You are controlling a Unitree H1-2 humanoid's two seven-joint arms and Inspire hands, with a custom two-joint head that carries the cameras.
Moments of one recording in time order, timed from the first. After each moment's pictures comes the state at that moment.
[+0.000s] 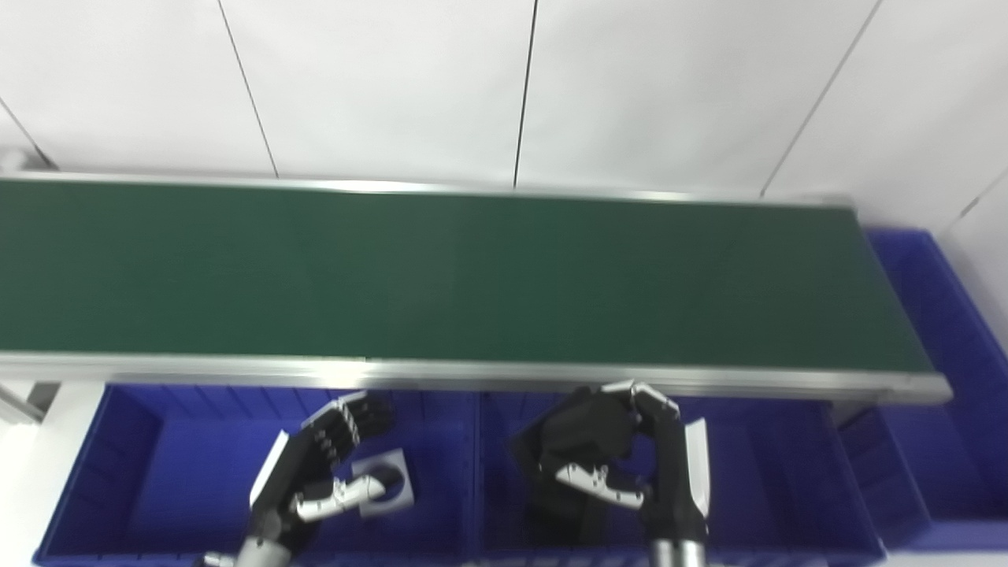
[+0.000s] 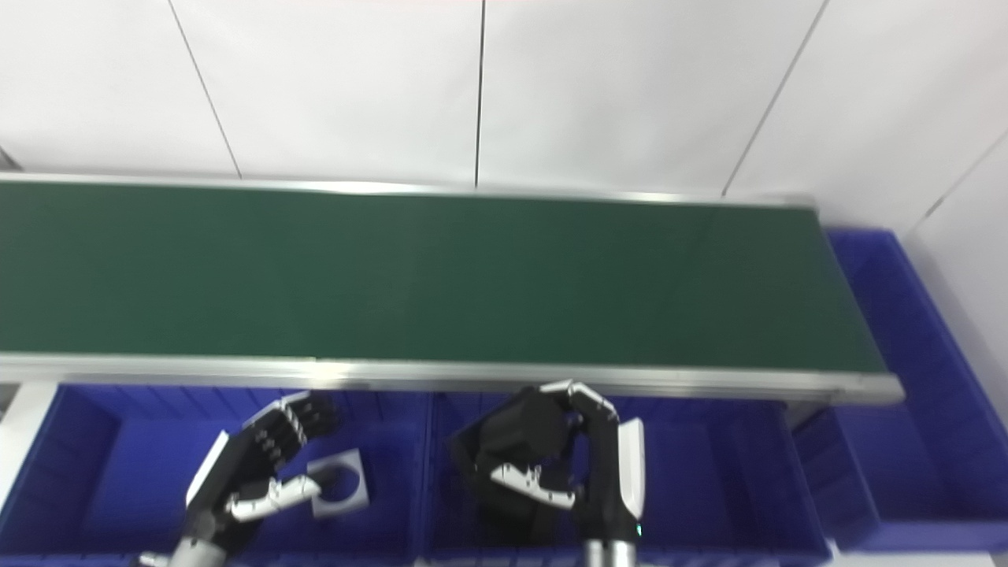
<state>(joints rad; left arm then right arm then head) 0.21 0.10 -0.09 0.20 -0.19 -0.31 -0.33 0.35 0.03 0.21 0.04 -0.44 -0.41 -0.45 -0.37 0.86</state>
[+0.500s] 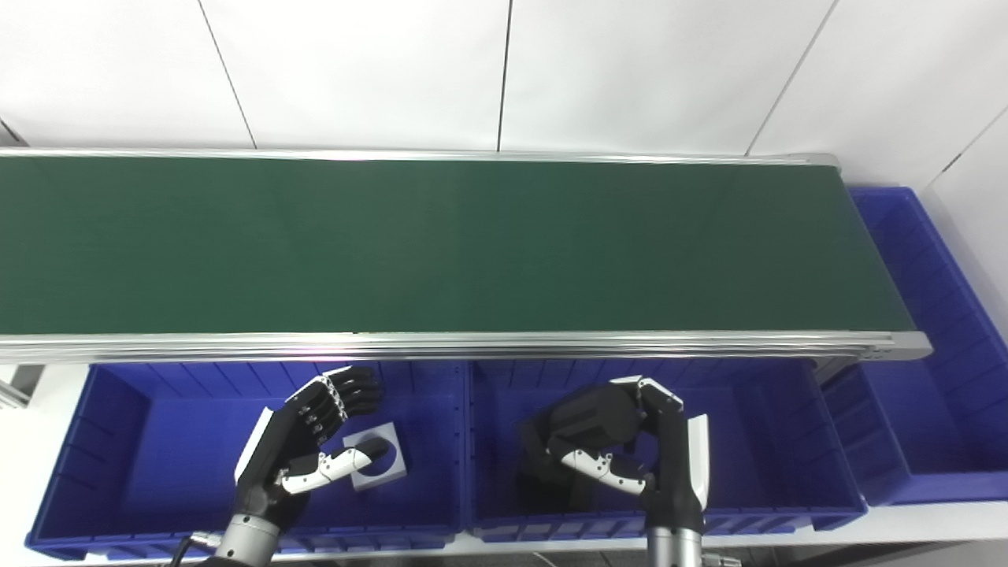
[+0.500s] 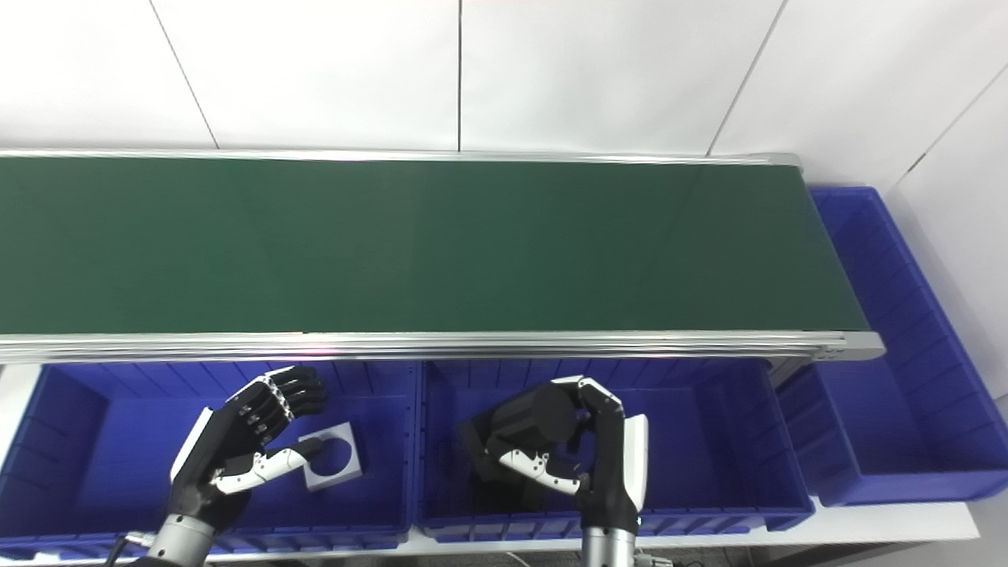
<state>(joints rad) 0.22 0.10 -0.09 0.16 -0.20 -0.27 -0.33 0.34 0.05 0.14 0.13 -0.43 -0.41 -0.48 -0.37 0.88</state>
